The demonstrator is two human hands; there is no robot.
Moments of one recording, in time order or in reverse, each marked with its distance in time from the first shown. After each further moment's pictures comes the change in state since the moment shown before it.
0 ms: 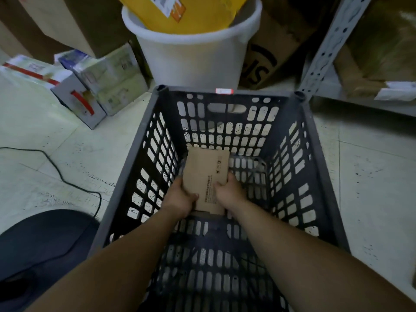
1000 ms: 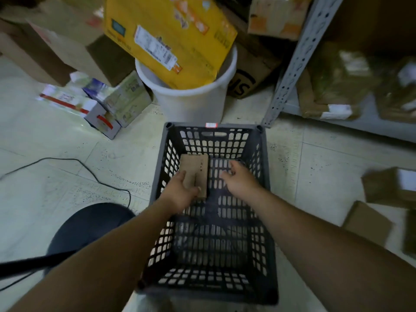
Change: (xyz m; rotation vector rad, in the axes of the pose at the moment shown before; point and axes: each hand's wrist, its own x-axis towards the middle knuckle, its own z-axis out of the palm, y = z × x) left_hand -0.143 0.144 -0.103 0.259 -0.194 -0.095; right_hand -0.165 -0.154 -0.117 -0.227 -0.046 0.003
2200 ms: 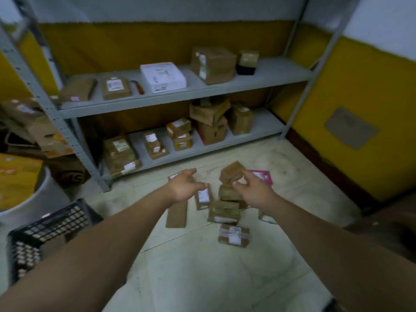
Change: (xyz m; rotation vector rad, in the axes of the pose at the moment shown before) left_hand -0.675 0.391 0.263 0.345 -0.461 0.715; right_hand -0.734 0.210 -0.471 0.153 0.643 0.201
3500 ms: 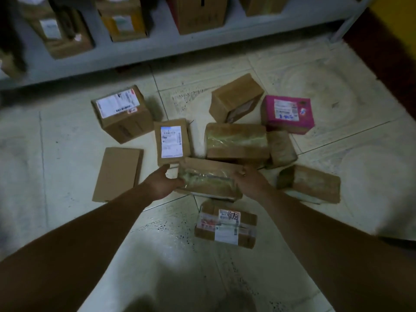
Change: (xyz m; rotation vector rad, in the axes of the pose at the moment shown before) left_hand 0.514 -0.316 0.296 -0.033 -0.062 -0.411; right_hand 0.498 0.410 0.238 -0.044 -0.227 0.335
